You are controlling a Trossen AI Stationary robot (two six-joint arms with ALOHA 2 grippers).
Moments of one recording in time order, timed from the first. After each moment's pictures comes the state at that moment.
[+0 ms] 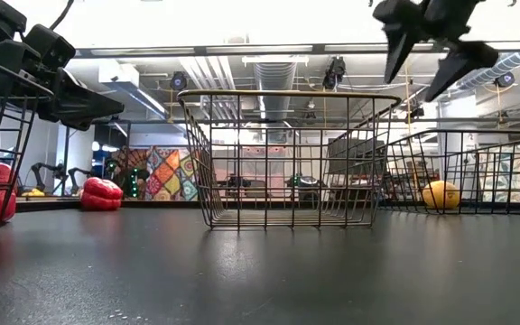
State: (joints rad) left arm -0.05 0.19 0.02 0.04 -0.20 -0.01; right arm 0.07 1.17 1.09 -1.09 0.35 1.26
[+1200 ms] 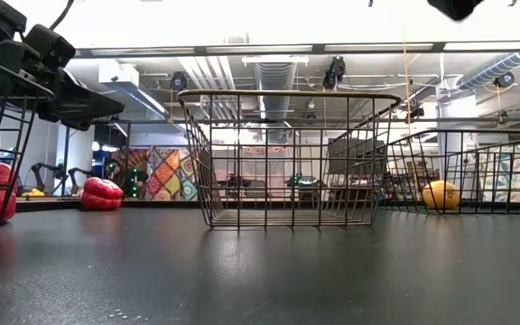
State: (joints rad) left arm -0.05 0.19 0.02 0.04 -0.20 -0.01; right arm 0.54 1.75 1.43 -1.09 -0.35 1.27
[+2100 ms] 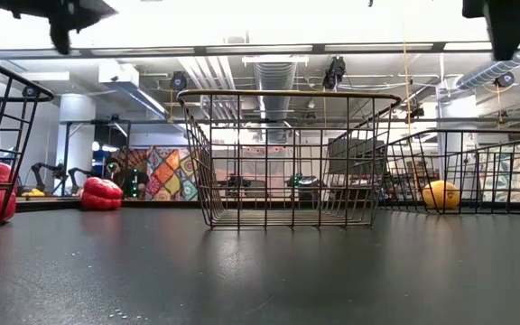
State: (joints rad) left arm -0.03 0.33 0.54 -0.11 -0.74 -0.24; right arm 0.59 1.73 1.51 -1.09 0.08 1.10
